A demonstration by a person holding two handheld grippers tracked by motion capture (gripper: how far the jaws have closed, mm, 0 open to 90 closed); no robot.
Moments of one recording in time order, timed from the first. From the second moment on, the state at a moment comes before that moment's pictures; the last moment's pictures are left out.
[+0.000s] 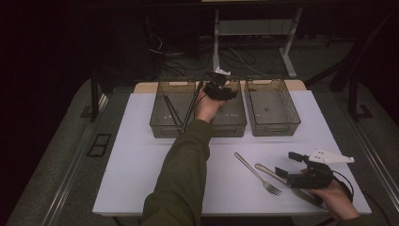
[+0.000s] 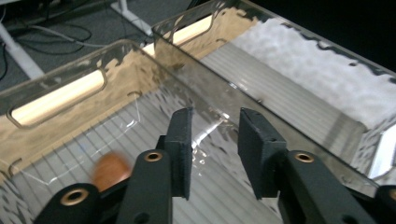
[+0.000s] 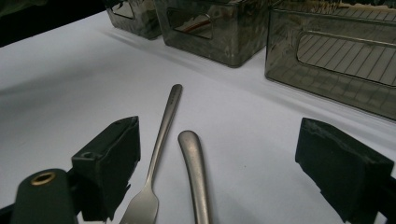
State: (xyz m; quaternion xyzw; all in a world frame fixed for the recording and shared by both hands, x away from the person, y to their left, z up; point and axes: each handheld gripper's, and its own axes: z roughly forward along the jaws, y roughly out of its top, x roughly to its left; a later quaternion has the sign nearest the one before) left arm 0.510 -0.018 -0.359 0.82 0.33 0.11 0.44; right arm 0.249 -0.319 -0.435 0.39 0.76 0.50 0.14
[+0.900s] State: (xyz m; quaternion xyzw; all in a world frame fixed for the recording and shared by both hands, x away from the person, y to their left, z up) left arm 0.416 0.018 -0.331 0.84 0.23 0.07 0.49; right arm 0.253 -0.327 -0.431 0.41 0.75 0.50 0.13
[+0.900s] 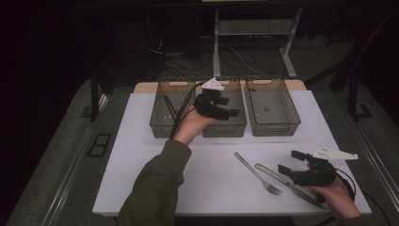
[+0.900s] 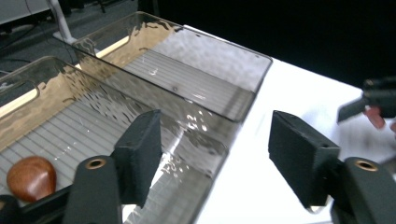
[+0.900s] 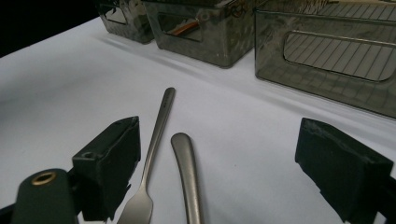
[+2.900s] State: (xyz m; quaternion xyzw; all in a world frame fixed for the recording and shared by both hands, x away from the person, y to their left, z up) left arm 0.276 0.145 -0.431 0.82 0.24 0.09 0.51; right arm 0.248 -0.317 -0.421 0.39 0.81 0.43 0.13
